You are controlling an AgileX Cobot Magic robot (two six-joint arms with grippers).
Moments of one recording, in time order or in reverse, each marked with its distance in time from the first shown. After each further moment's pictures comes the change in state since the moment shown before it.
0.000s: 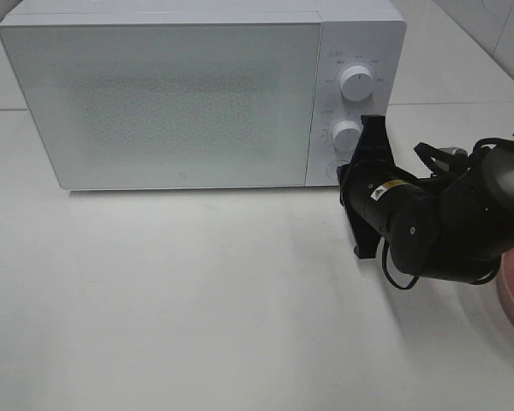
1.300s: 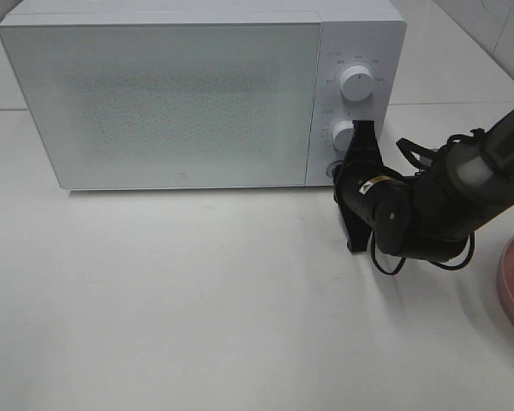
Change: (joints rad) left arm 0.000 0.000 0.000 0.000 0.000 0.000; right arm -0.081 0.139 -0.140 -0.068 0.043 0.026
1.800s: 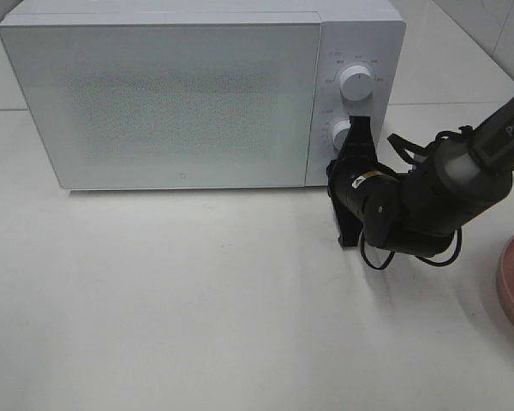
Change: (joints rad) left arm 0.000 0.000 0.000 0.000 0.000 0.000; right arm 0.014 0.012 -0.047 0.057 0.010 0.001
